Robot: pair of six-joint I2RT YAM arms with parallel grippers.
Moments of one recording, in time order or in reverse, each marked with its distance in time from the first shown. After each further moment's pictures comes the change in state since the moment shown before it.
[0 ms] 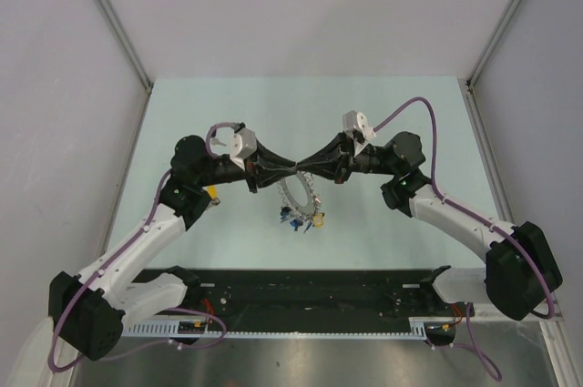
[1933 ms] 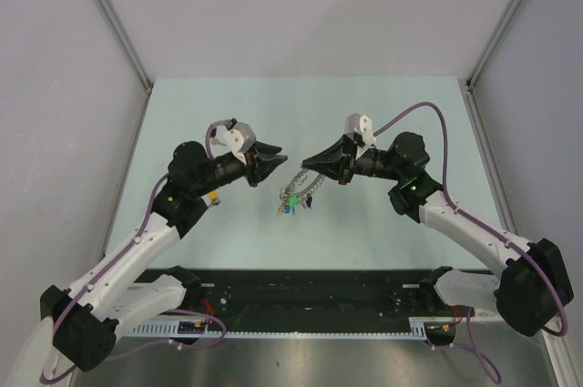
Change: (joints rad) left arm -0.040 -0.064 0.008 -0.133 -0.326 0.063; right arm 0.002 -0.093 -0.006 -0.227 0.119 -0.149
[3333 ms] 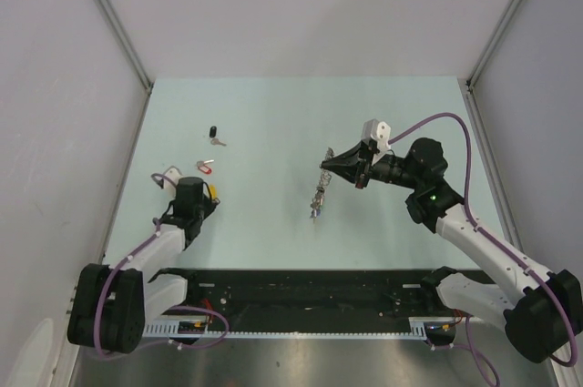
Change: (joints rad) left arm 0.387 0.093 -0.467 -0.190 -0.910 -0.818; right arm -0.083 -0.169 -0.058 -0.218 0.050 -0.117
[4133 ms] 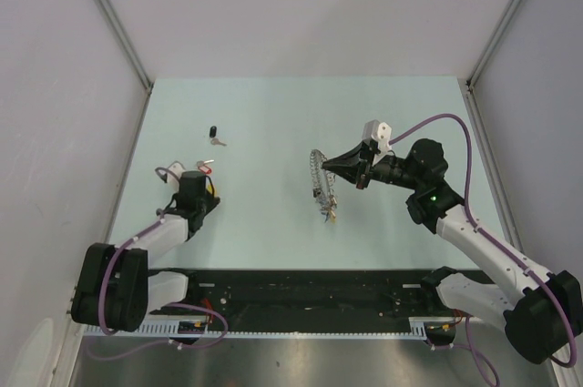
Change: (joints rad) left arm 0.000 0.132 0.048 0.048 0.014 0.006; right arm -0.007 -0.005 -0.014 0.007 -0.001 0.006
